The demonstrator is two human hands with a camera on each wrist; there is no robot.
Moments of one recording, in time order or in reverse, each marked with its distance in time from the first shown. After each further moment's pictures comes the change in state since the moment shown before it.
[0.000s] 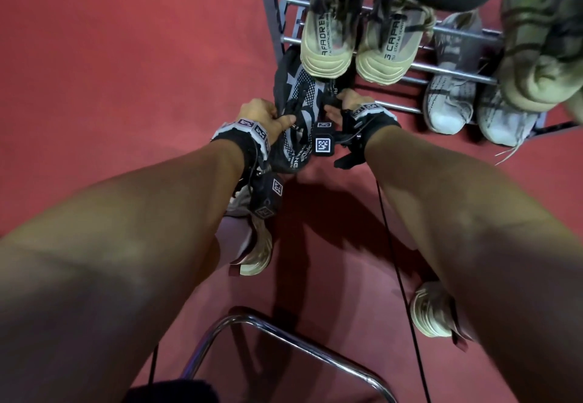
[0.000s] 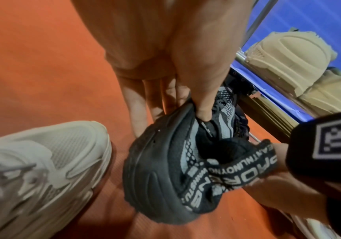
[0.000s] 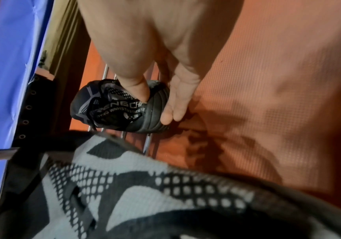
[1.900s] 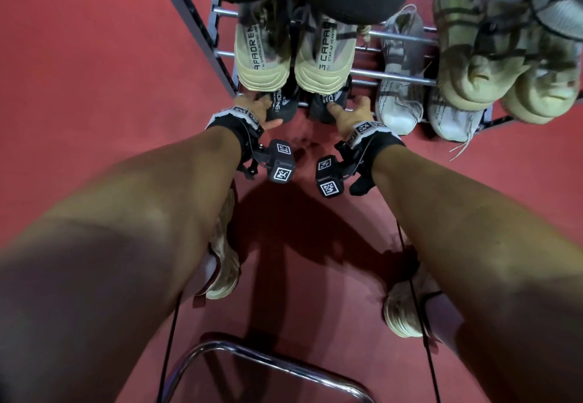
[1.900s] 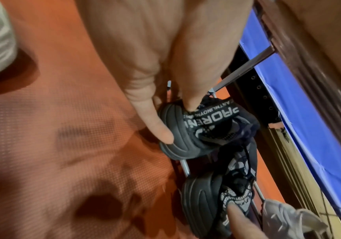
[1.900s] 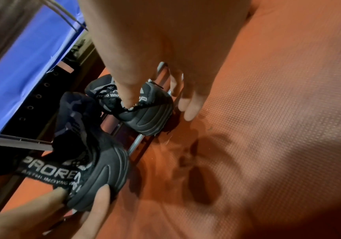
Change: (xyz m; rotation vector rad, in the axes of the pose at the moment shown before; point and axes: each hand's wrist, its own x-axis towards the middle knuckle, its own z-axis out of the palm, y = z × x) left_hand 0.095 0.054 0.078 -0.584 -0.210 -0.174; right_hand -0.002 -0.011 -0.095 -0.543 0.362 -0.168
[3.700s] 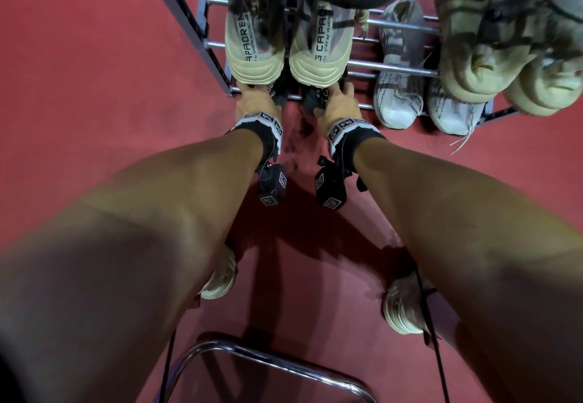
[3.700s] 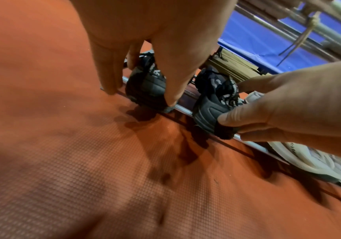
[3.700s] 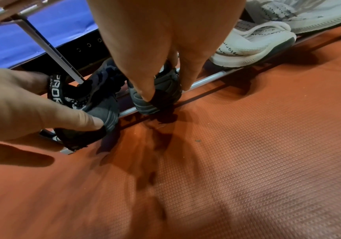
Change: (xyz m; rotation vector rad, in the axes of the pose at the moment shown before) left_hand -0.054 0.032 0.031 1.038 0.233 0.105; right_hand 0.012 -0.002 0.031 -0.538 0.049 -0.311
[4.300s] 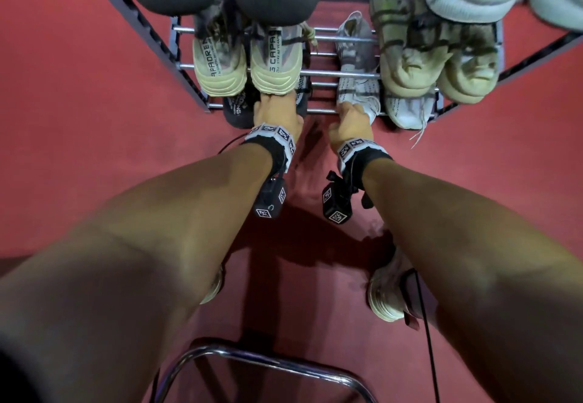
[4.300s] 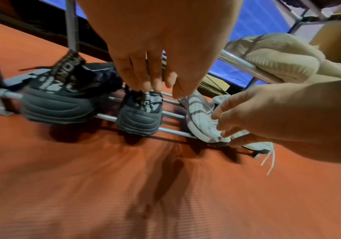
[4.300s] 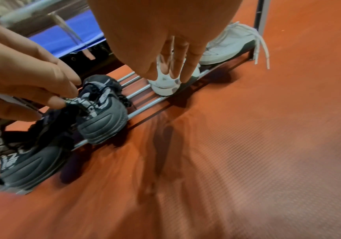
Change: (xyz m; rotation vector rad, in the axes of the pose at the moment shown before) left_hand -0.058 0.066 0.003 -0.019 0.218 0.341; right_hand -0.039 0.073 -0.048 0.036 0.164 0.052
